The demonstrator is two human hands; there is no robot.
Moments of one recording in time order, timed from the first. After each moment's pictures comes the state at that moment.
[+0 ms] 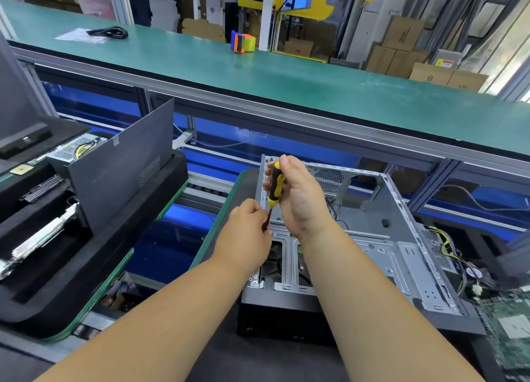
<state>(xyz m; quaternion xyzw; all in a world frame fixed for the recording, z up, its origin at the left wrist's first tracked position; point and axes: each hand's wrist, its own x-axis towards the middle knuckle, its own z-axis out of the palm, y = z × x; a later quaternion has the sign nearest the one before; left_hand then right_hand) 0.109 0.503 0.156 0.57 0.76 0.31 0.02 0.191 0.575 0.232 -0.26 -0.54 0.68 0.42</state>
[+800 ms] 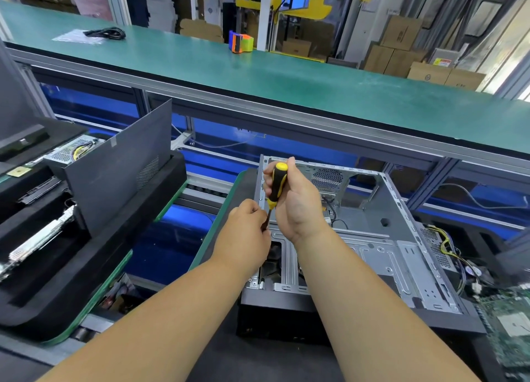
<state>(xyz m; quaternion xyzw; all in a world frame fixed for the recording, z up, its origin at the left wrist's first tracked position) 0.109 0.503 0.156 0.57 0.76 0.32 0.02 0.184 0.569 0.226 -0.26 -0.49 0.71 0.43</state>
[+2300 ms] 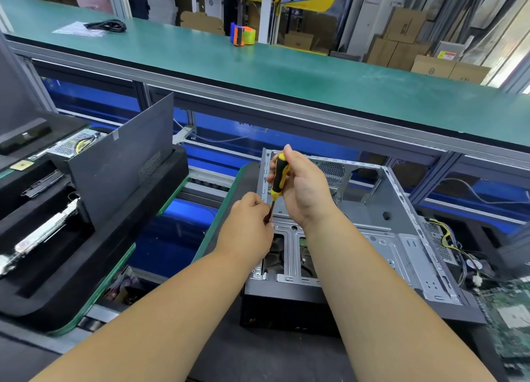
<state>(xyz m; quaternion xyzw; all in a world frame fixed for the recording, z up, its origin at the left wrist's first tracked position) 0.109 0.502 0.155 0.56 0.76 0.33 0.03 0.189 0.579 0.234 -0.28 -0.51 0.70 0.42</state>
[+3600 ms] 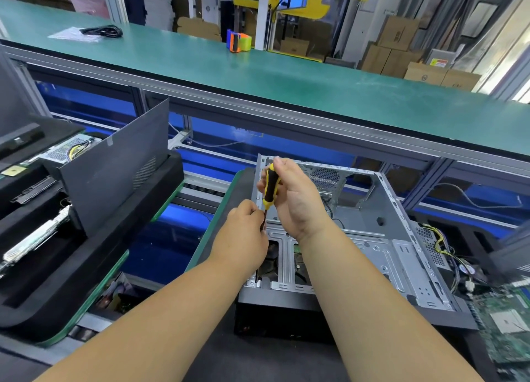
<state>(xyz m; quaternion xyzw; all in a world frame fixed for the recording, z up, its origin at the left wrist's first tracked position) 0.112 0.499 0.158 0.58 0.76 0.29 0.02 0.194 0.575 0.229 -0.24 -0.53 0.71 0.40</state>
